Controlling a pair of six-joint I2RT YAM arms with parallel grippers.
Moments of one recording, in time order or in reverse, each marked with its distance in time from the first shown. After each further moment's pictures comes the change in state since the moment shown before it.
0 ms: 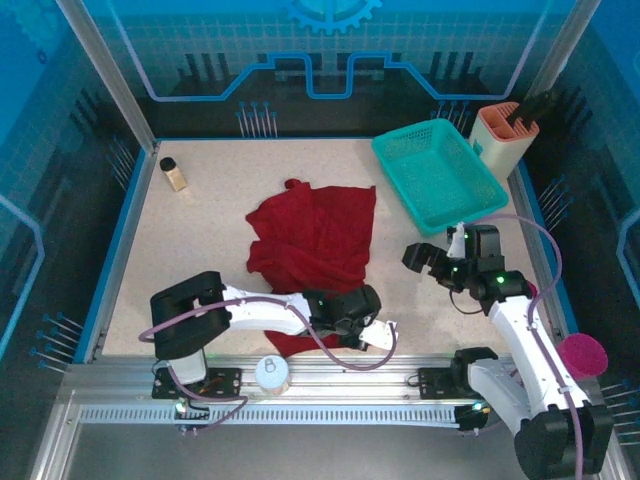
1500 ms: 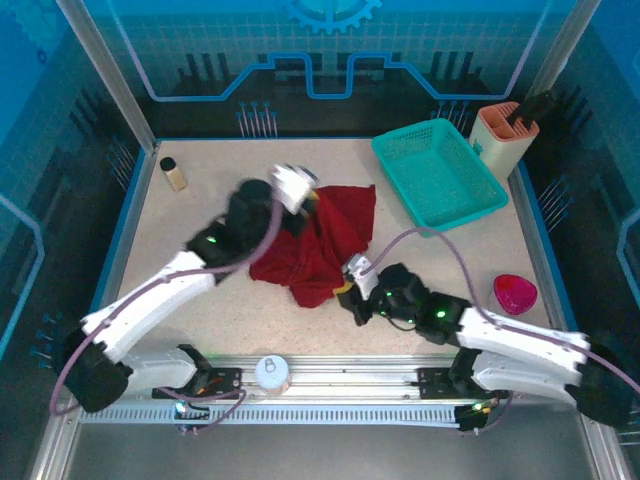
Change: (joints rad) left arm 0.610 -0.573 0.151 -0.096 -0.132 -0.627; right arm 0.906 0.052 -0.063 0.536 0.379 -0.403
